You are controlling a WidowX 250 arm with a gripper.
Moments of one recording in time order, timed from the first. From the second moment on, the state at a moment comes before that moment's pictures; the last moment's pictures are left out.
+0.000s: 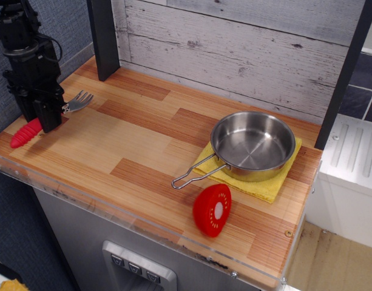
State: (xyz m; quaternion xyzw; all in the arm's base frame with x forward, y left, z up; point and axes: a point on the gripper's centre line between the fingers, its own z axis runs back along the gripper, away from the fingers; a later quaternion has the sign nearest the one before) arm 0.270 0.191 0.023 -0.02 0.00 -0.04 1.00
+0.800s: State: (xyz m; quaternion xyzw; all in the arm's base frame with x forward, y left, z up) arm 0.271 0.178 0.043 -0.01 0.02 -0.05 1.00
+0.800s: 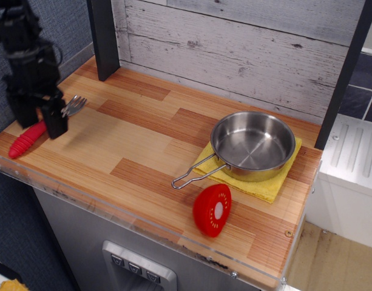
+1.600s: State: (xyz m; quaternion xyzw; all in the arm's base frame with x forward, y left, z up) arm 0.299 0.081 0.105 0.00 -0.01 -0.03 1.00
